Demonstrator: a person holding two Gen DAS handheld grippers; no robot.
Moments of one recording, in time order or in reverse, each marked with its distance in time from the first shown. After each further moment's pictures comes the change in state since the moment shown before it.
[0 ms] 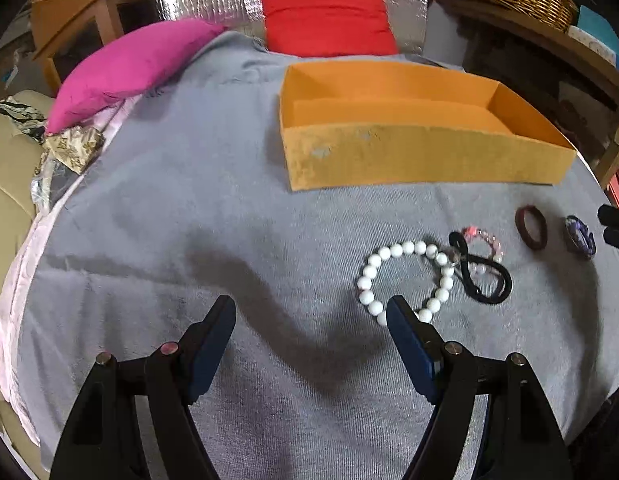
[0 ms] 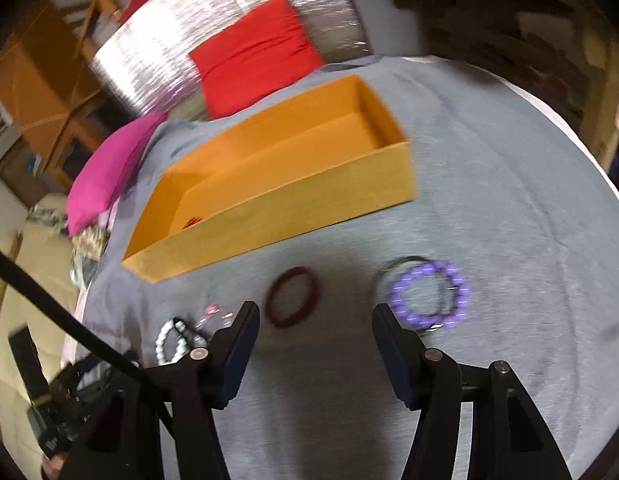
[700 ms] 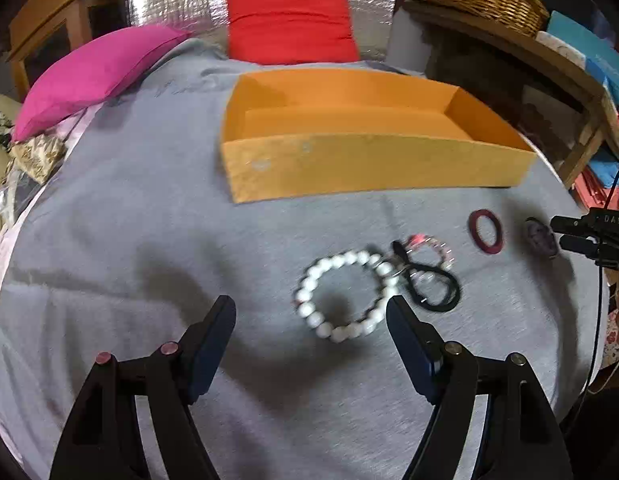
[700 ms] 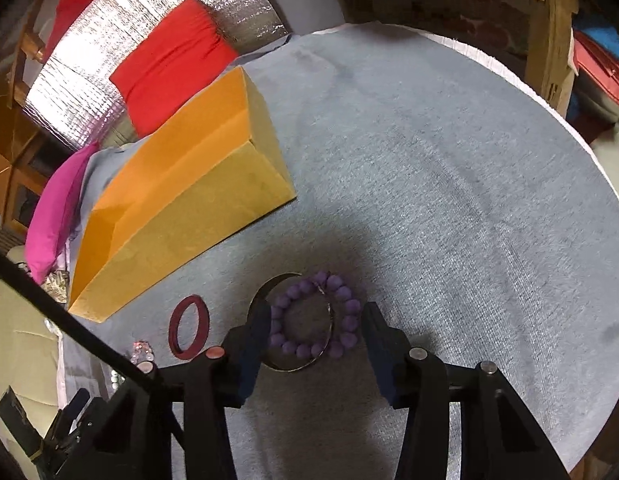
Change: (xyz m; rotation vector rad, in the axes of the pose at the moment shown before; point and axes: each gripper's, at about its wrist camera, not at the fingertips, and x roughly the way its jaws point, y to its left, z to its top) left arm -0.008 -0.022 0.005 0.035 -0.041 -0.150; right arm 0.018 -0.061 0.018 0.152 0.061 -0.084
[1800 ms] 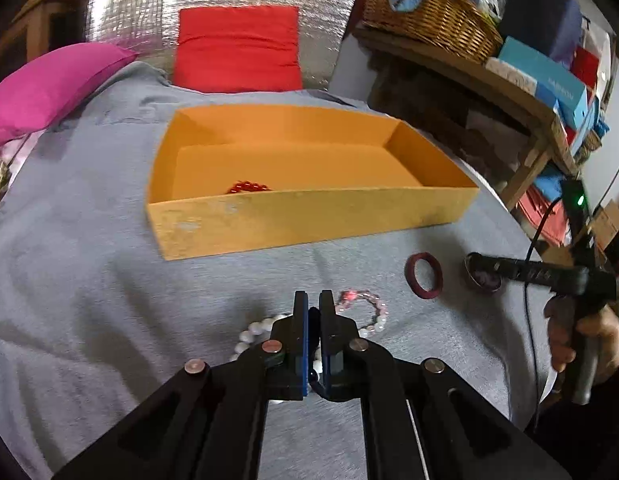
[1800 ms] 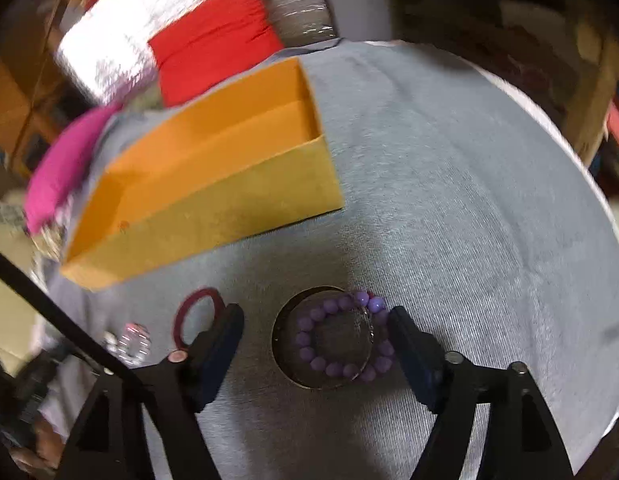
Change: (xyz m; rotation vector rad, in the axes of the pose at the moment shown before) left arm 0.000 0.004 0.029 0.014 -0.087 -0.230; right arm 0.018 0.044 -0.006 -0.259 -0.031 -0.090
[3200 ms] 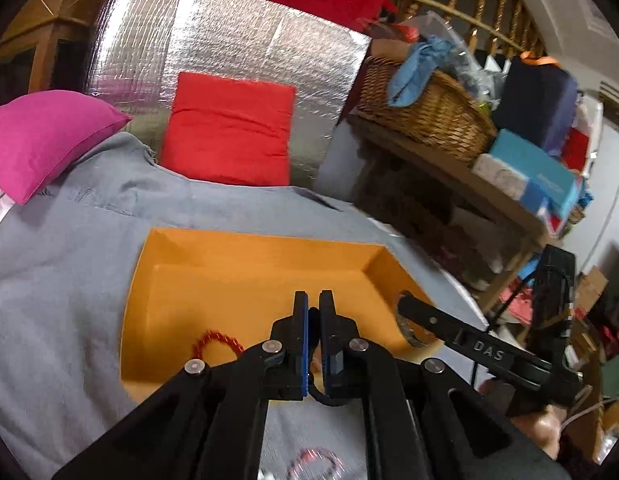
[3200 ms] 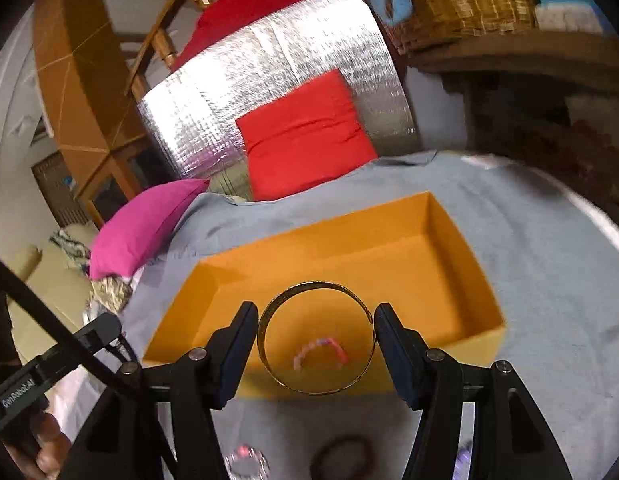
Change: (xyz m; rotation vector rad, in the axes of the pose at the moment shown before) left arm 0.011 -0.009 0.101 -0.076 -0.269 -0.069; right arm -0.011 0.081 0.066 0.009 -0.353 0.276
